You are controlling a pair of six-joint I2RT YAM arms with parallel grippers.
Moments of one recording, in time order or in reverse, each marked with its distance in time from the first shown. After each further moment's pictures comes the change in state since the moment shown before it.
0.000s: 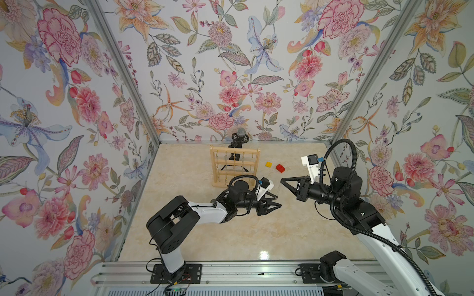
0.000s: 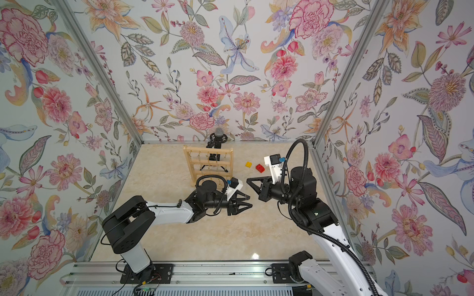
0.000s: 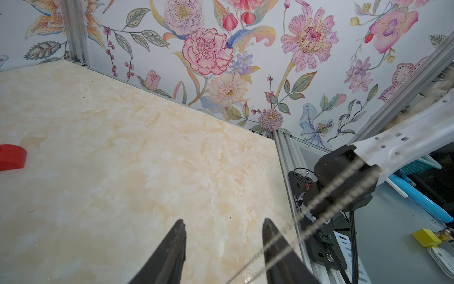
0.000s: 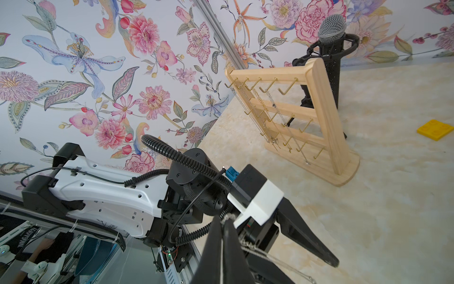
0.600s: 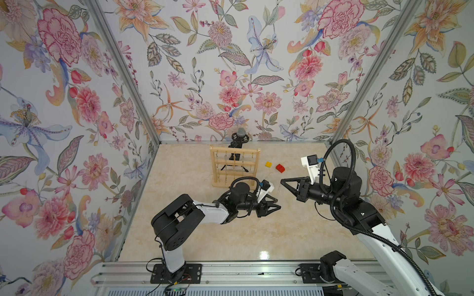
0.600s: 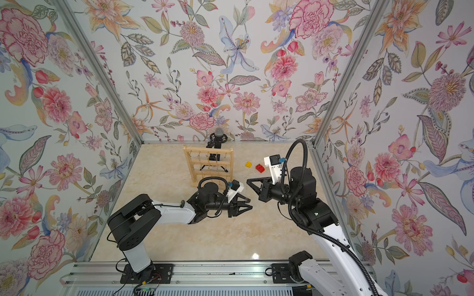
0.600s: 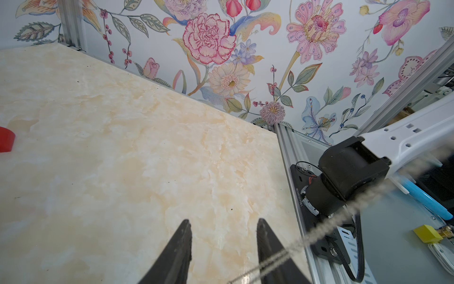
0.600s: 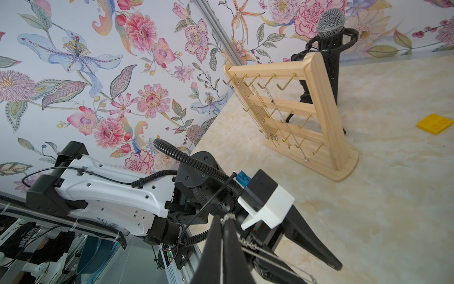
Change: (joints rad) left arm -0.004 0.045 -0.011 0.031 0.000 -0.008; right arm 0.000 0.000 0.000 -0.018 0.000 0.000
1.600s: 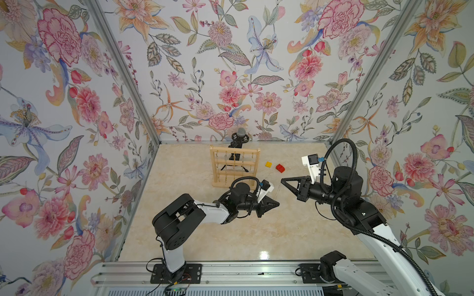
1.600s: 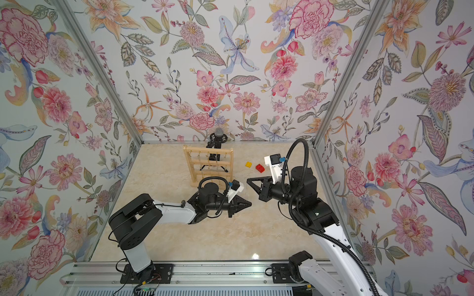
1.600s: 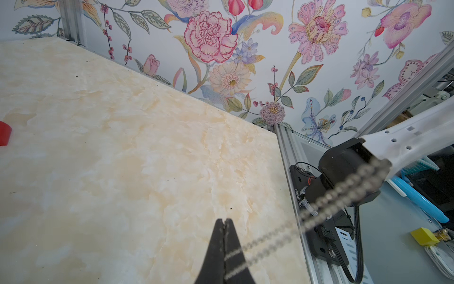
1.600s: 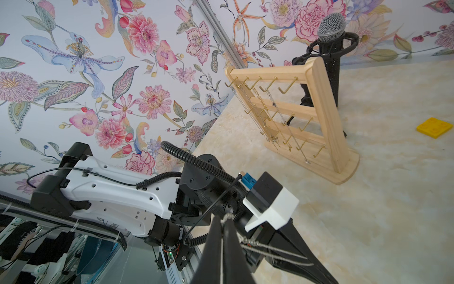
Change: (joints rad) left arm 0.000 0.011 0.000 0.006 -0.001 -0.018; right arm 0.000 0.000 0.014 -0.004 0.000 0.000
